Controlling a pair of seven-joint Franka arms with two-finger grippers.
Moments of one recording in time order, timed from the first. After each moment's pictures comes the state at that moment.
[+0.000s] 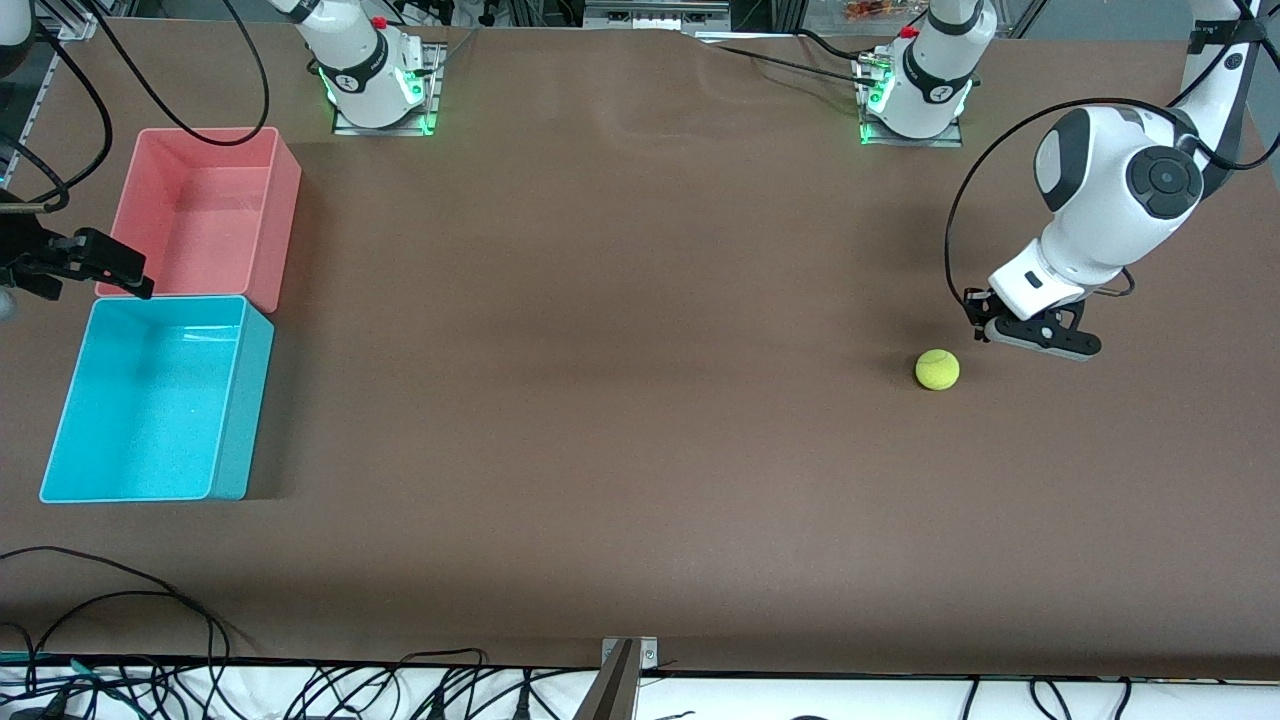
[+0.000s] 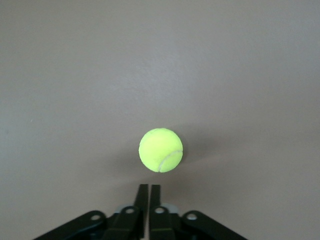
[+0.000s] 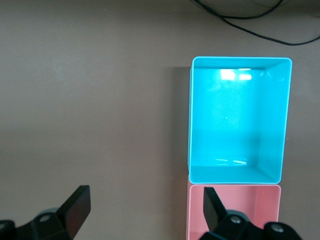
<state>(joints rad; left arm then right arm) -0.05 0.04 0.01 -2.27 0.01 2.36 0.23 -0.05 0.16 0.04 -1.41 -0.02 1.58 -0.04</state>
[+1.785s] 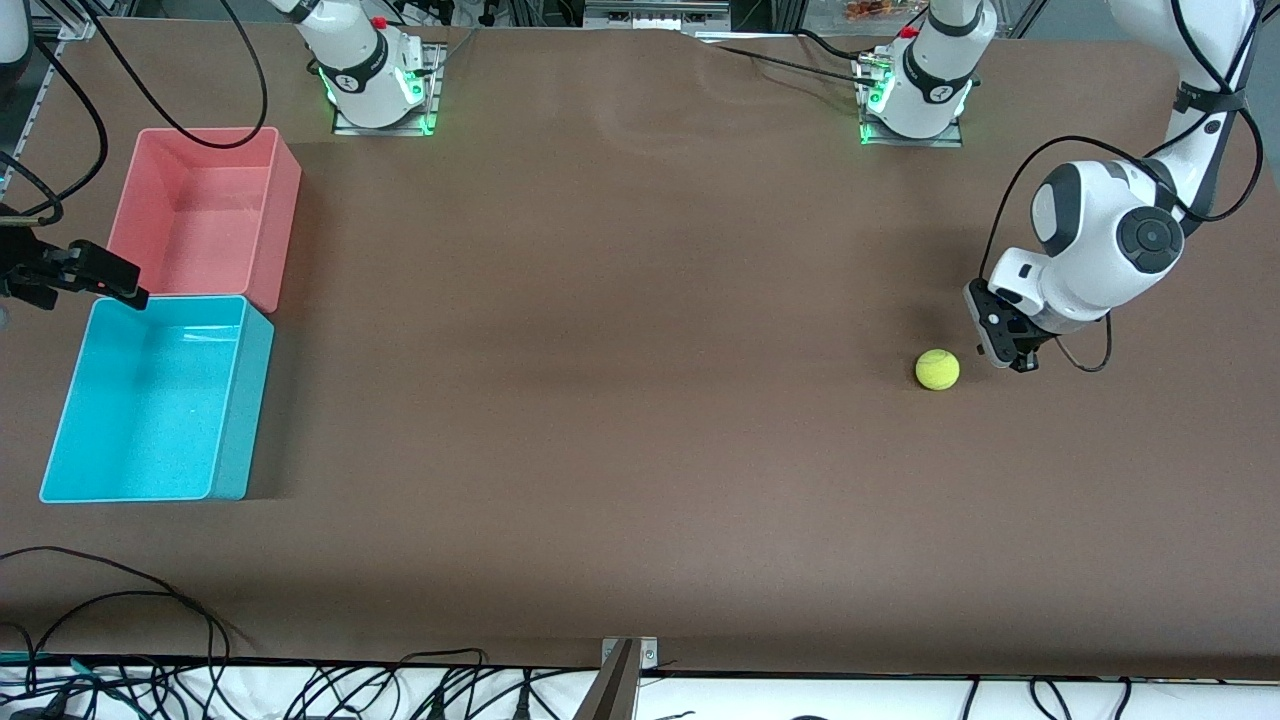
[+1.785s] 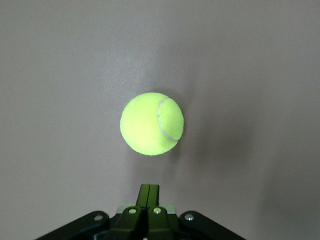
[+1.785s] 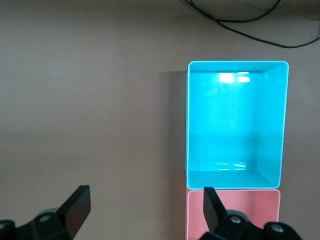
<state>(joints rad) 0.04 0.21 0.01 -2.28 0.01 2.50 1.37 -0.06 0.18 0.03 -1.41 -0.02 1.61 -0.04</state>
